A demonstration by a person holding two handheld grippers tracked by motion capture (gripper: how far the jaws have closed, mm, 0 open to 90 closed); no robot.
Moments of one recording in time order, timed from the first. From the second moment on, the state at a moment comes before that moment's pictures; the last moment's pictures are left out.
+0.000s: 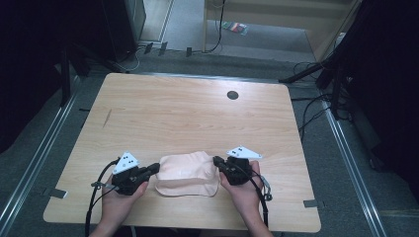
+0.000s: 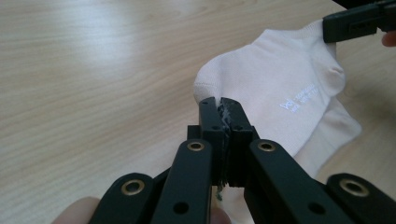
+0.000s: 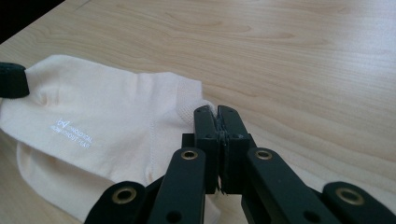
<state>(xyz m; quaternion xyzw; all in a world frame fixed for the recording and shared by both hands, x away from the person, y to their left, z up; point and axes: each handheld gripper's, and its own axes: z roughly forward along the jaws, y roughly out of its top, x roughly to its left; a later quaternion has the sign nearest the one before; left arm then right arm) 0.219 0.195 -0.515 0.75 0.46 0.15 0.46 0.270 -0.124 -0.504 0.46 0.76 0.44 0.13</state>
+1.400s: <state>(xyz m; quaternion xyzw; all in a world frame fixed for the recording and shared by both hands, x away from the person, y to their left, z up) 0.204 0.187 -0.546 0.78 0.46 0.14 0.41 0.241 -0.122 -0.540 0.45 0.79 0.40 0.11</state>
